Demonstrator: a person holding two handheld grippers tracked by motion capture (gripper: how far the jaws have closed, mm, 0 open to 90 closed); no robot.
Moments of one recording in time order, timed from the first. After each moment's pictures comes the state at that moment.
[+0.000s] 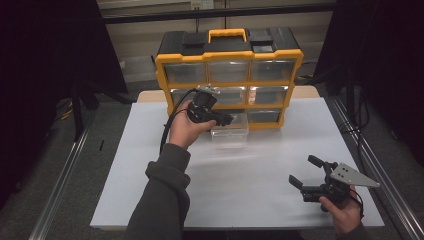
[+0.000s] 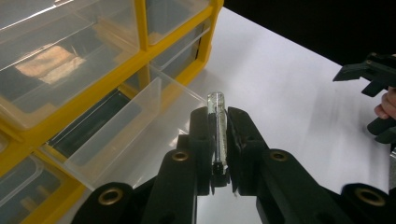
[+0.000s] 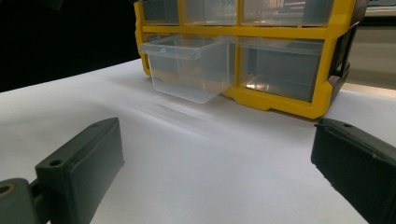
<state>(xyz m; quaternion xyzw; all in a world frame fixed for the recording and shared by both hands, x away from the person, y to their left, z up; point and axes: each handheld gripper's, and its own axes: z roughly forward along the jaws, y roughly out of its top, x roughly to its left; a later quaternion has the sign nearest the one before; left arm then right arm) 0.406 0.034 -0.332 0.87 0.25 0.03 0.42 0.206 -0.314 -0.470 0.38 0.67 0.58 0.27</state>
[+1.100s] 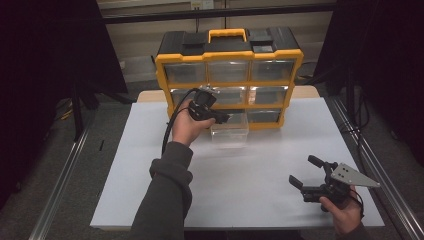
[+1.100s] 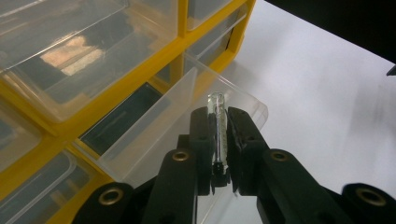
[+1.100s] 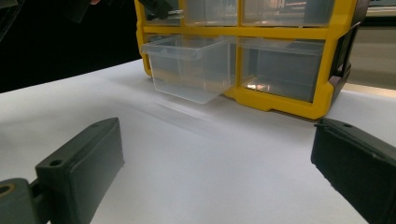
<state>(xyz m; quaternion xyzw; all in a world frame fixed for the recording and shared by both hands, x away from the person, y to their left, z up) 0.427 0.033 -0.351 0.87 0.27 0.05 0.41 0.206 -0.314 -0.470 0.38 0.66 0.59 0.27</state>
